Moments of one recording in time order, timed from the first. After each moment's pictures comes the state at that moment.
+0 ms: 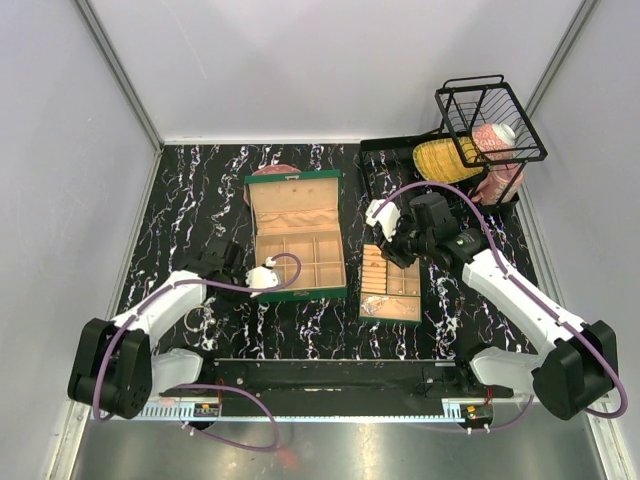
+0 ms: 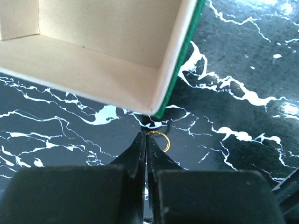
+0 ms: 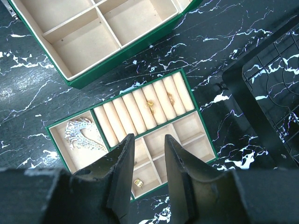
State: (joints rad) left arm -0.29 1.20 0.57 -0.66 0.22 0.91; right arm 0.50 1.19 0.95 -0.52 -0.30 -0.51
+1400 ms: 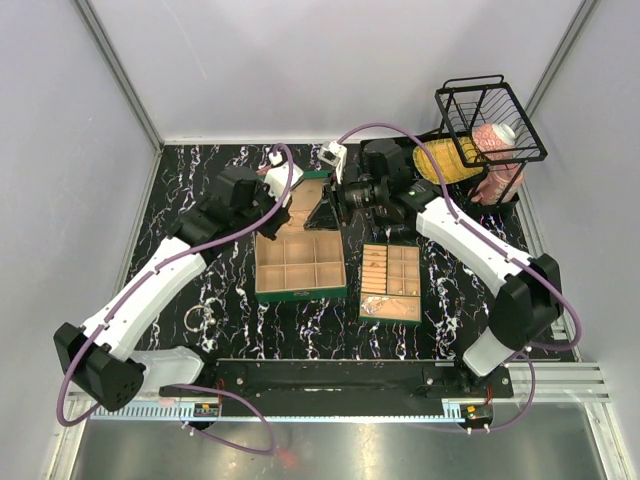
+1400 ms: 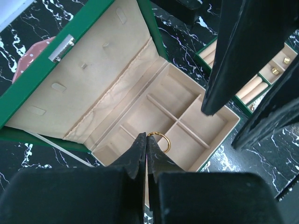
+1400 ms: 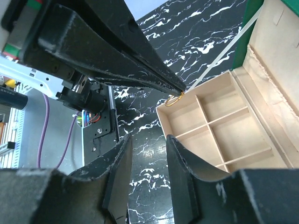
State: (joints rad) left arm -0.54 1.21 1.23 -0.59 0.18 0.18; right arm 0.61 1.60 1.43 -0.28 -0.86 0.12
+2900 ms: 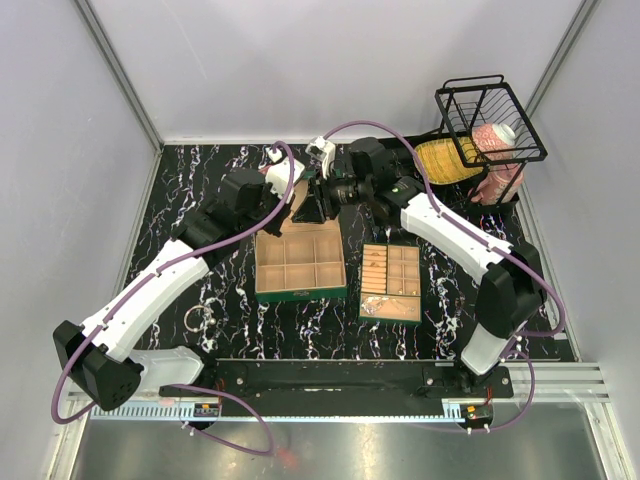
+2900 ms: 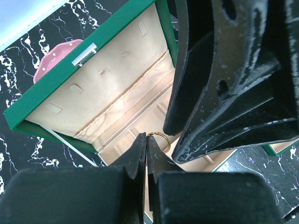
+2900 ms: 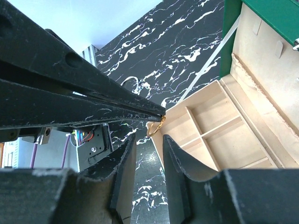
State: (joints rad) left arm -0.62 1.21 1.23 -0.54 -0.01 0.10; right arm 0.66 1.71 1.51 -0.22 -0.74 0.22
